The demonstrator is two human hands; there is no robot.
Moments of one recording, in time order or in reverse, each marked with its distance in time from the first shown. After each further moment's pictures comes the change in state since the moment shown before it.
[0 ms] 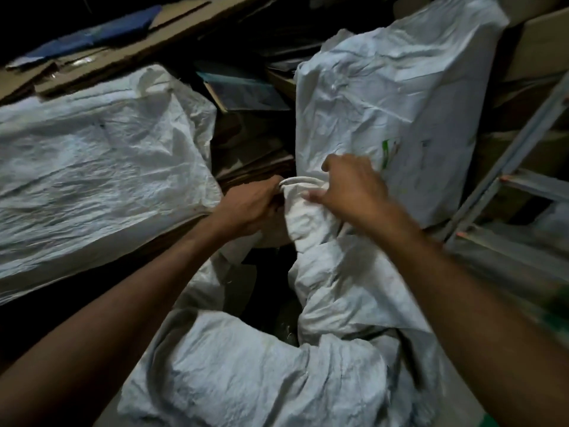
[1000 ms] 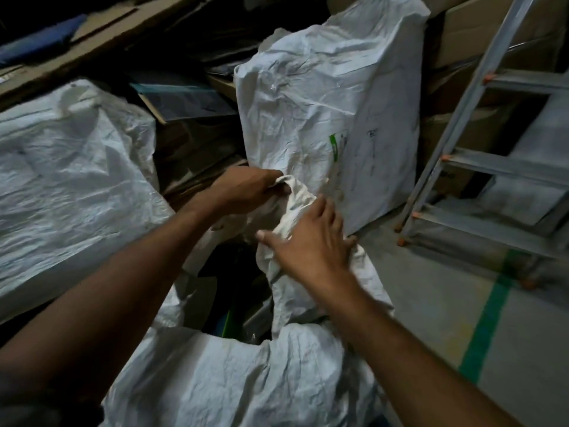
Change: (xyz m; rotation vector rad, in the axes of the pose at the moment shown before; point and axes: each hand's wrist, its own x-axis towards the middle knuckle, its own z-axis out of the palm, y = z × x) left_hand 0.089 0.062 0.005 0.193 -0.152 0.226; right_hand -0.071 0.018 0.043 0.245 0.051 0.448
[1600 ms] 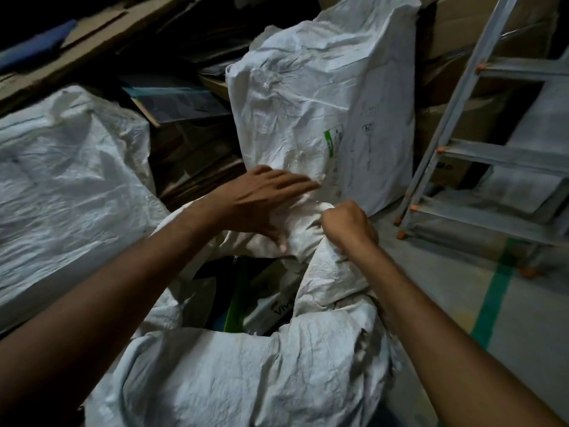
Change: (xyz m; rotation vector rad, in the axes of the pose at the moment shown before) left_hand -0.011 0.022 -0.003 0.163 -0.019 0.367; right_hand 0.043 0.047 -0.021 0.277 -0.082 0.271
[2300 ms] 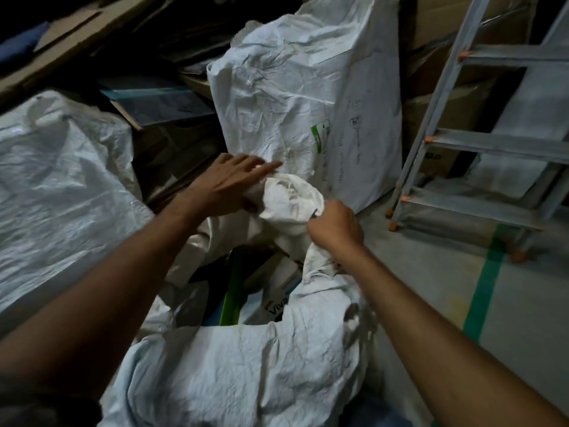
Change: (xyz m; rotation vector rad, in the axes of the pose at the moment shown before) left_hand 0.008 -0.041 0.018 0.064 -0.082 -0.216; right_hand 0.009 0.015 0.015 0.005 0.039 -0.104
